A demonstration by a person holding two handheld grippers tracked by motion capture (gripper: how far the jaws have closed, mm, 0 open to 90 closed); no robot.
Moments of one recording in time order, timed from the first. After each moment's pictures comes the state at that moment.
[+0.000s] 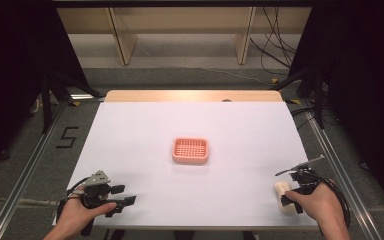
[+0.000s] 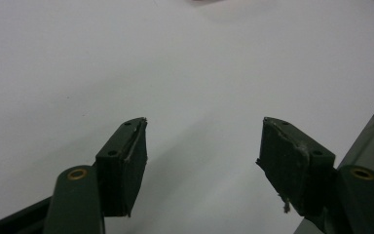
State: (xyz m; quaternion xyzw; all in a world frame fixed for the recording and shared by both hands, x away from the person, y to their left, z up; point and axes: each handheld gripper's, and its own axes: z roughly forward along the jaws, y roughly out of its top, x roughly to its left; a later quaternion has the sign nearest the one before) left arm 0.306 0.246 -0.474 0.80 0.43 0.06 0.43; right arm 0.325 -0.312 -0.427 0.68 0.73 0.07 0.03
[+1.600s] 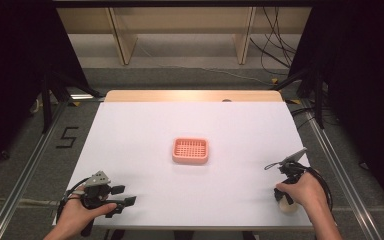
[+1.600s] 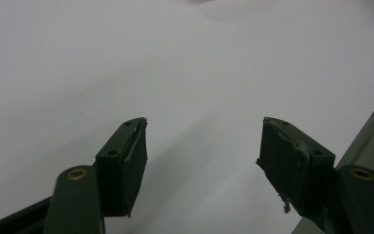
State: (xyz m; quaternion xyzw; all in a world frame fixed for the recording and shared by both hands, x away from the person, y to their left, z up) left arm 0.305 0.246 -0.474 0.80 0.42 0.06 0.43; right arm 0.364 -0.304 -0.449 0.65 0.76 0.01 0.00
